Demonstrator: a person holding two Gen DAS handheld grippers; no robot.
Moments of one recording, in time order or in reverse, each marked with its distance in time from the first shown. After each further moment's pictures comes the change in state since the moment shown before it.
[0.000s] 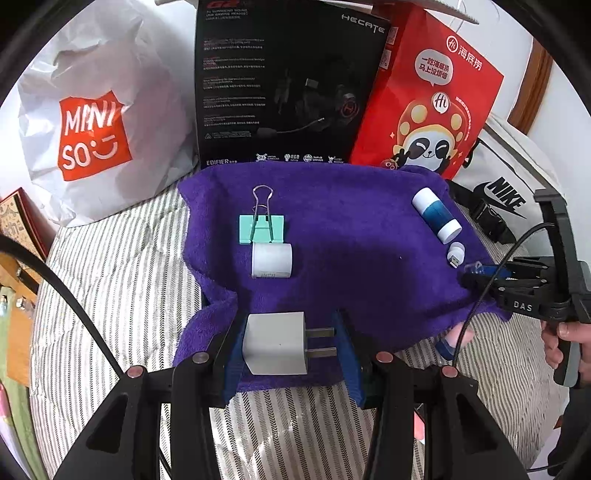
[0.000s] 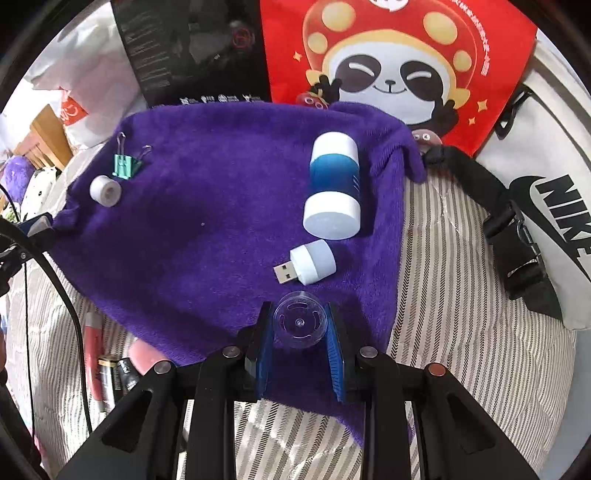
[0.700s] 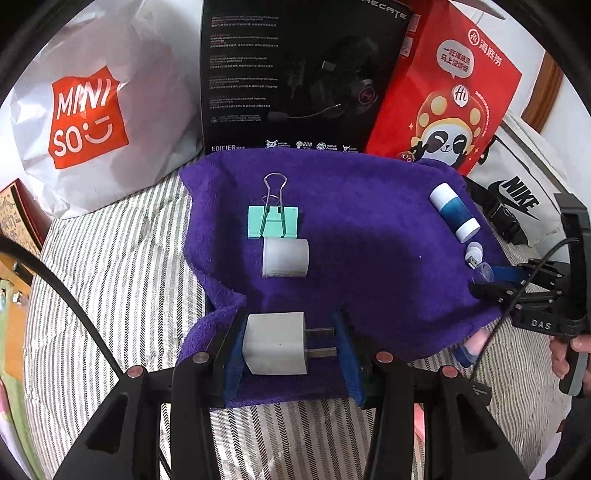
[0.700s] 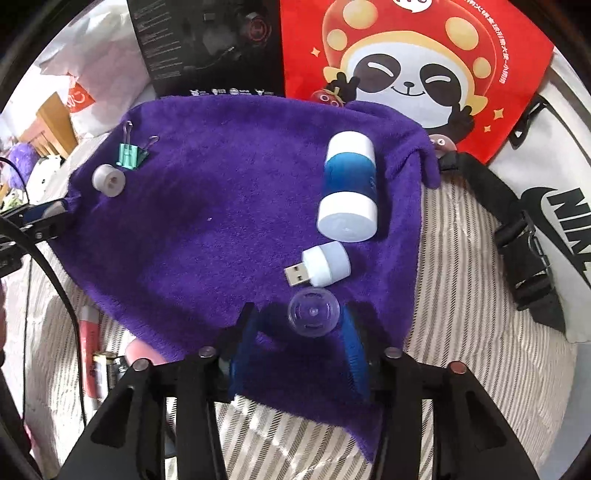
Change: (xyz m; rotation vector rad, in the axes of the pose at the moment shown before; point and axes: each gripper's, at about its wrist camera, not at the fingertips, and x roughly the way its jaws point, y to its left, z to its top) left arm 0.023 0.010 0.004 -0.024 0.038 0.015; right arm 0.001 0.009 0.000 -0.038 -0.025 0.015
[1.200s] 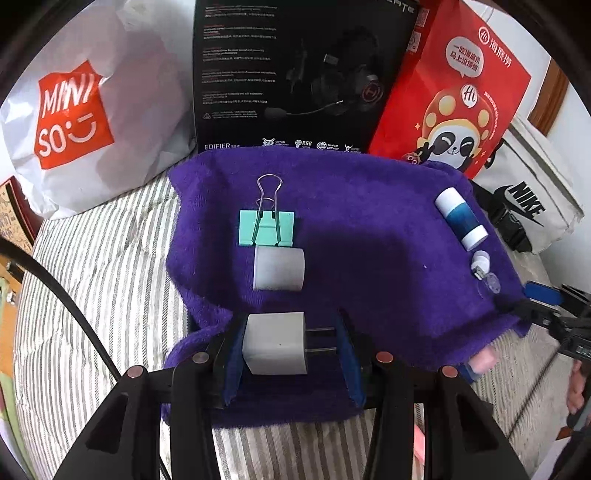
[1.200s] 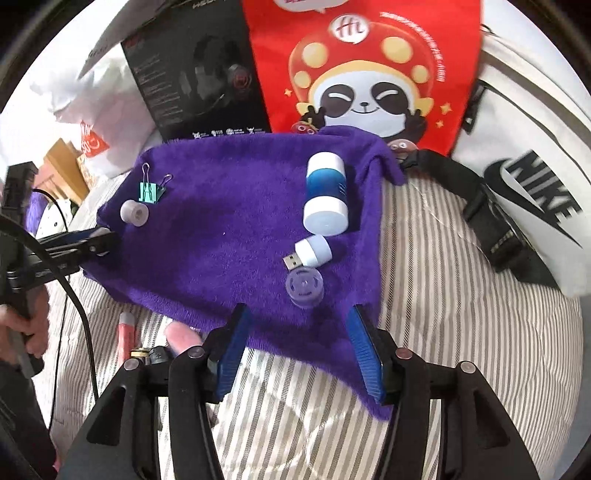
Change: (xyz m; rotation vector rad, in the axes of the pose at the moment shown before) left arm 0.017 -0.006 0.009 -0.006 -0.002 0.007; right arm -0.050 -0.018 -0.036 0.142 -0.120 0.036
